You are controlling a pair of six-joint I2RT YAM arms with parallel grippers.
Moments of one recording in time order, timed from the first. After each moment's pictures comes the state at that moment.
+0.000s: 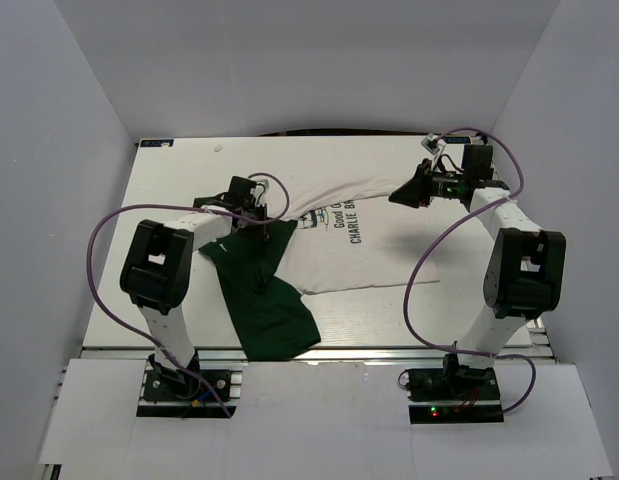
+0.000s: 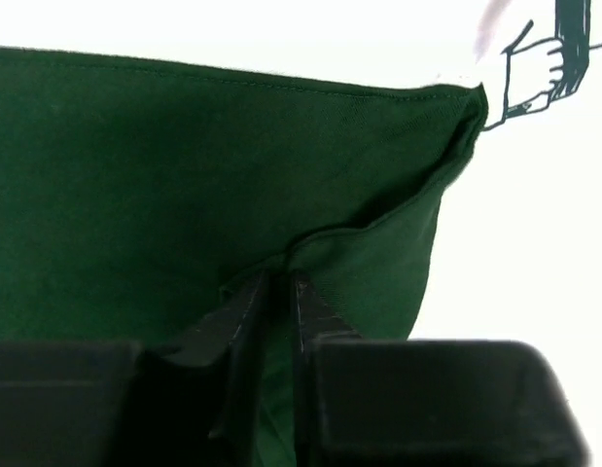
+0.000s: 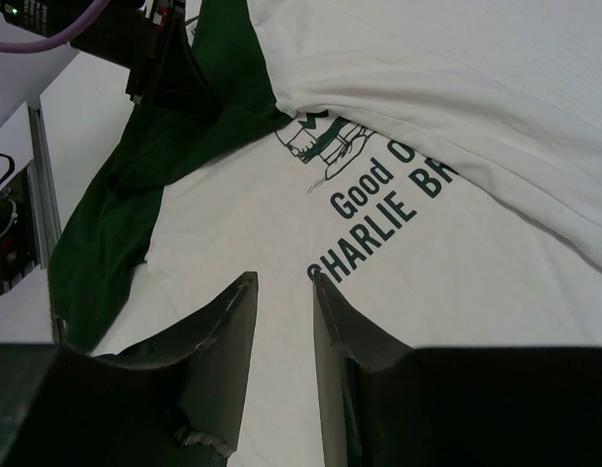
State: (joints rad) left arm -0.32 1.86 1.15 -0.27 0.14 -0.24; right arm -0.04 1.75 1.27 -0.23 -1.17 -0.21
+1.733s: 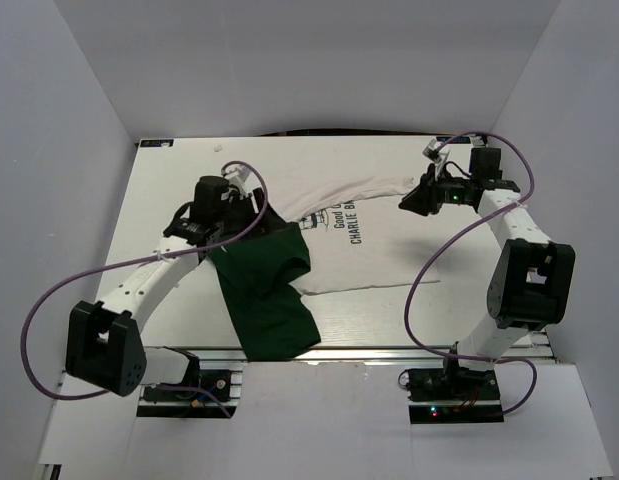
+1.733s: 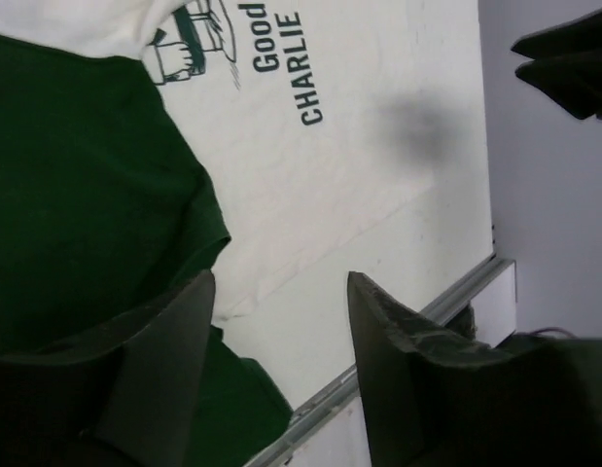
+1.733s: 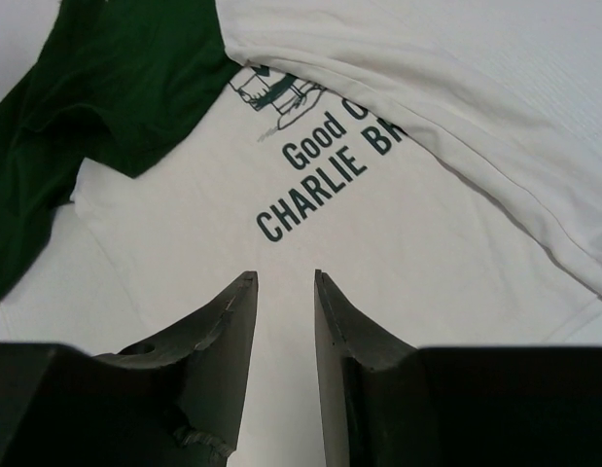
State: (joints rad) left arm -0.37 1.35 1.00 -0.26 0.42 -0.60; right arm -0.07 1.67 1.26 -0.46 -1.08 -0.56
